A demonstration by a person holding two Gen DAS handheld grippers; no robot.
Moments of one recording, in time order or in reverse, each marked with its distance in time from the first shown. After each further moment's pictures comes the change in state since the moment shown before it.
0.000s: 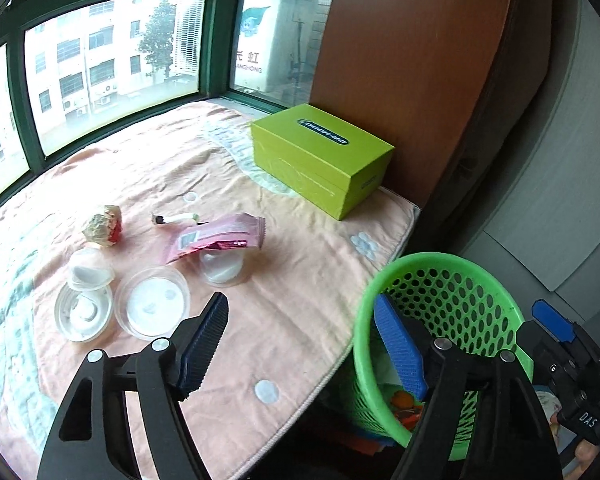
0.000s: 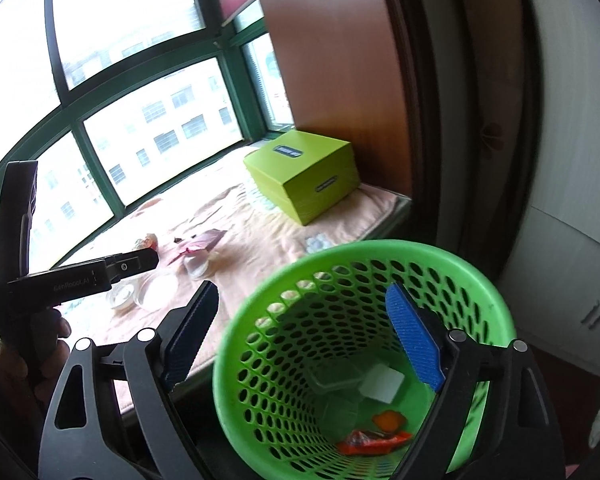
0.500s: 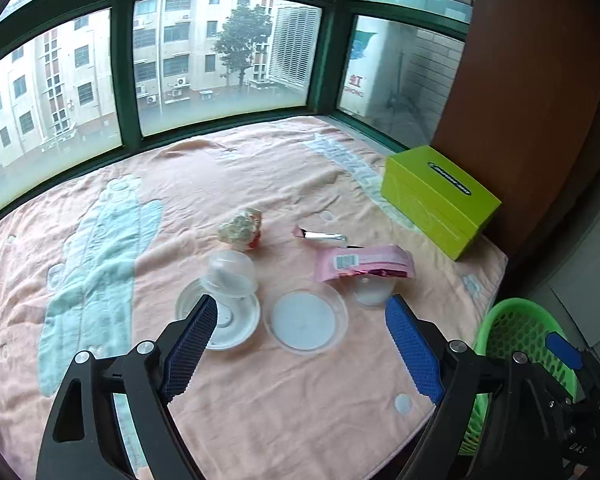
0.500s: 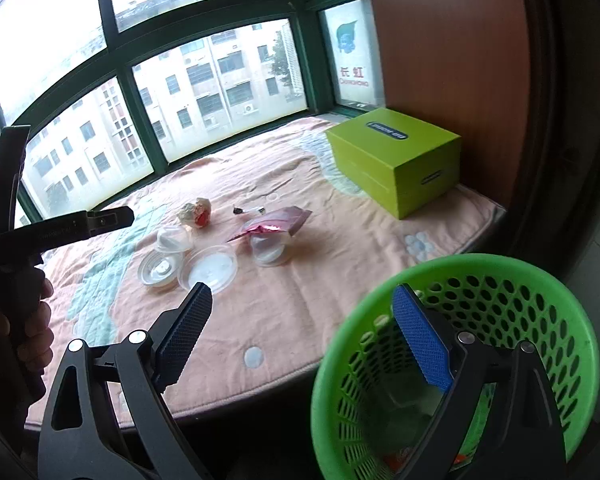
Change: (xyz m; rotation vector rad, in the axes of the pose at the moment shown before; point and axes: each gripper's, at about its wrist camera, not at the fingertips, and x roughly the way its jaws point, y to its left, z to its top) left arm -0.037 0.133 0.003 -0.178 -0.067 0.213; right arm 0.067 0.101 0.004 -0.156 0.101 0.129
